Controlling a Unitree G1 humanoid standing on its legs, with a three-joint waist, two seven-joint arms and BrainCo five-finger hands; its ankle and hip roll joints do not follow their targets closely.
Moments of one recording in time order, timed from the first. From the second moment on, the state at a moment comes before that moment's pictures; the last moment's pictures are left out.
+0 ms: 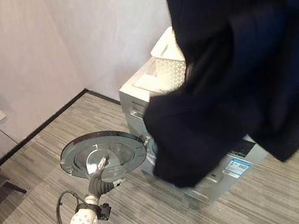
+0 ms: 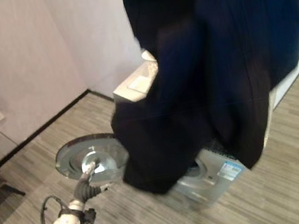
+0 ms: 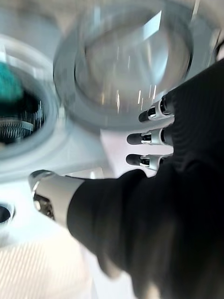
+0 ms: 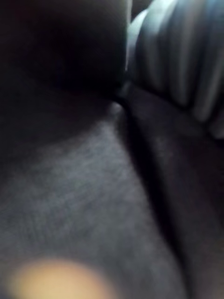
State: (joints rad) left arm 0.17 0.52 -0.17 -0.05 -0.10 -0.09 0.08; right arm -0.74 -1.13 -0.10 -0.20 0.34 -0.26 -0.30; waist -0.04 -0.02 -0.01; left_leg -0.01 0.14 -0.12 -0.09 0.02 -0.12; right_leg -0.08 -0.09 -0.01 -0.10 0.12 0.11
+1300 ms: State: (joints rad) left arm -0.38 0.78 -0.55 -0.30 -0.34 -0.10 -0.14; right arm -0.50 -0.85 0.28 -0.26 0.47 -0.07 0.03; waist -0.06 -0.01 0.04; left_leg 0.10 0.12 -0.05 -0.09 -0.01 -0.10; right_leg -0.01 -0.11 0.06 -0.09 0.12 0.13
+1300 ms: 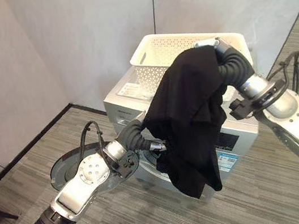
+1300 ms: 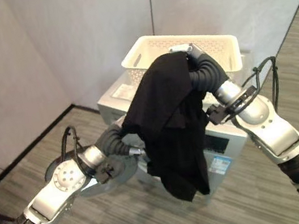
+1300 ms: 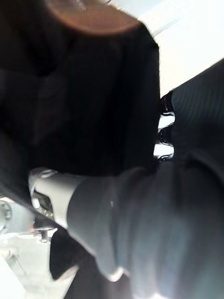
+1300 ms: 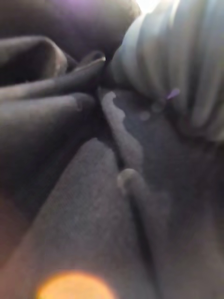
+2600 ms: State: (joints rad) left arm -0.73 0.33 -0.75 0.16 -0.20 -0.01 -0.01; right arm -0.88 -0.64 0.57 0.20 0.46 0.03 -0.13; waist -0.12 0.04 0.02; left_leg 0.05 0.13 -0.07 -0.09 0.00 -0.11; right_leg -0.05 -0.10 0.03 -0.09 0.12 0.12
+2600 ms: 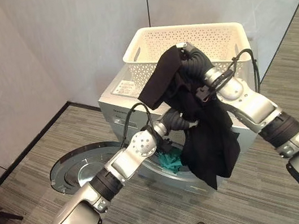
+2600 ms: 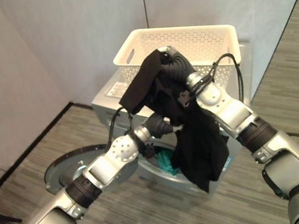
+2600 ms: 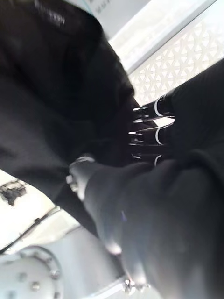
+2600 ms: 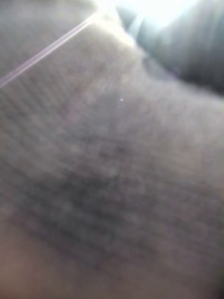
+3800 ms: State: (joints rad) left arm -0.02 0.50 -0.20 -0.06 -0.06 -0.11 0.10; right arm -0.10 -0.77 -0.27 -0.17 0.49 -0.09 -0.09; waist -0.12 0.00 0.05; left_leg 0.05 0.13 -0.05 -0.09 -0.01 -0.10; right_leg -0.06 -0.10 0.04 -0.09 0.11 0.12
